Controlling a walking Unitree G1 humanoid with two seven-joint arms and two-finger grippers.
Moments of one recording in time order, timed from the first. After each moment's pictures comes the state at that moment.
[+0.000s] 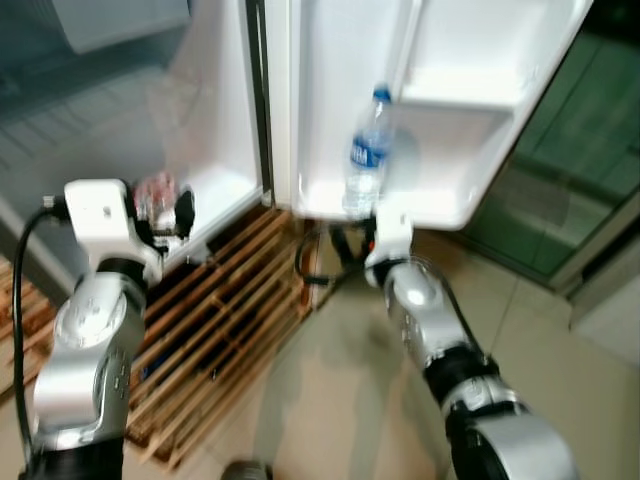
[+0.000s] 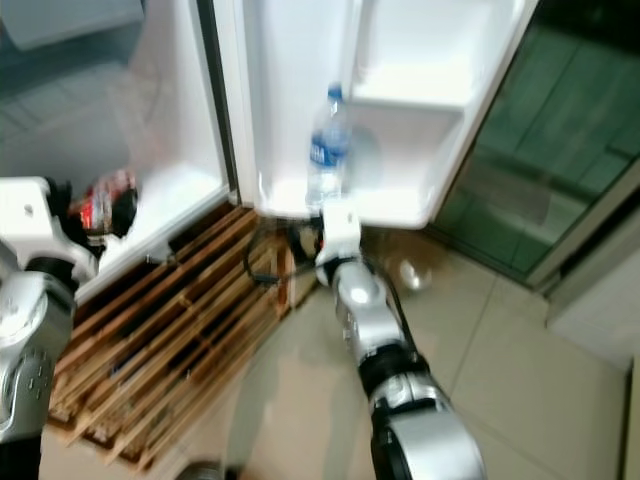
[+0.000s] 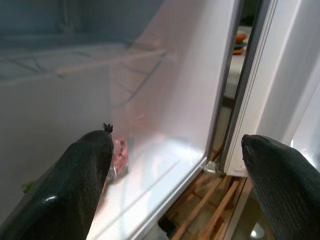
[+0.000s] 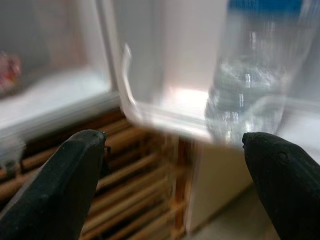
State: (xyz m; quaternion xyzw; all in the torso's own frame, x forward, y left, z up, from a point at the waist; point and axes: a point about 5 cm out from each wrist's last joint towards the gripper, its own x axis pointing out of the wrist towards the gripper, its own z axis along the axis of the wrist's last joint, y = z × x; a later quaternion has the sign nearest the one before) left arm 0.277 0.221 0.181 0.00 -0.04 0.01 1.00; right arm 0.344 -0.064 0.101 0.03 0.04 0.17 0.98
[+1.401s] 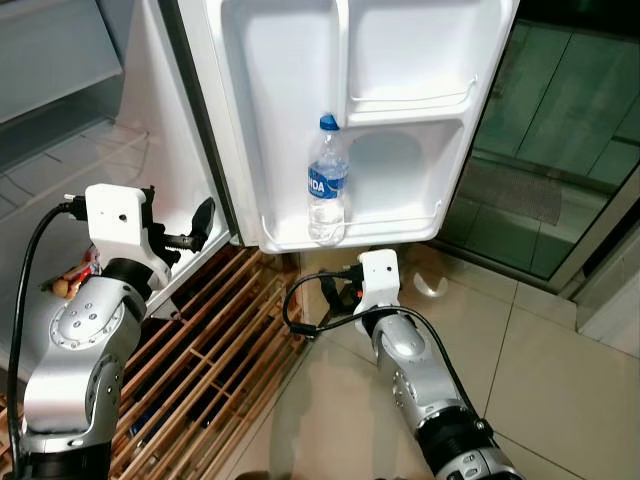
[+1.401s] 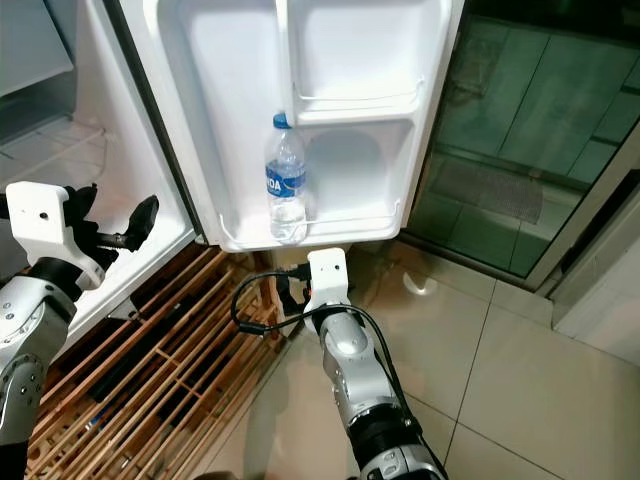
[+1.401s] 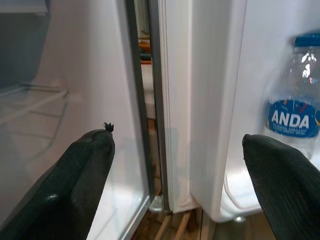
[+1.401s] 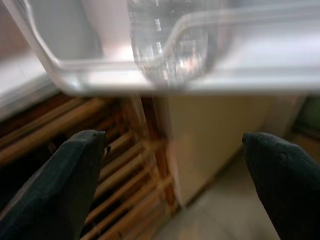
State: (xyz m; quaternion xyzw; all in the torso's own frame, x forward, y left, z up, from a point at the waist) left arm 0.271 0.212 0.179 0.03 -0.02 -0.07 1.00; right arm 0.300 -0.055 0.048 0.05 0.14 0.16 0.98
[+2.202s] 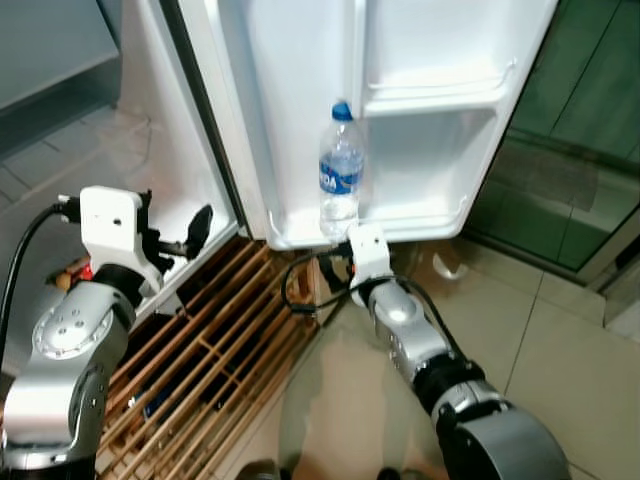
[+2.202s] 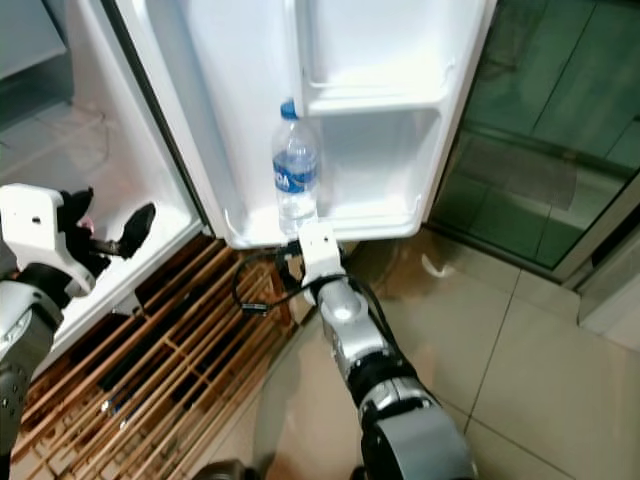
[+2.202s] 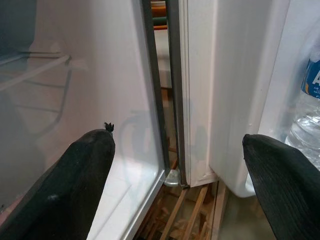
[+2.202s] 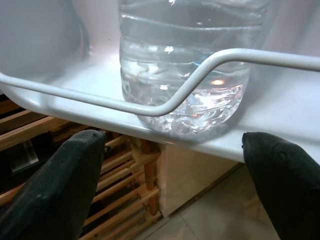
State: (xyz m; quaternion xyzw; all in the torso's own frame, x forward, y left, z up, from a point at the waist) left arm 0.260 0.216 0.181 0.04 0.00 -0.07 1.00; right arm 0.341 -0.055 0.070 -0.04 0.11 0.18 0.98
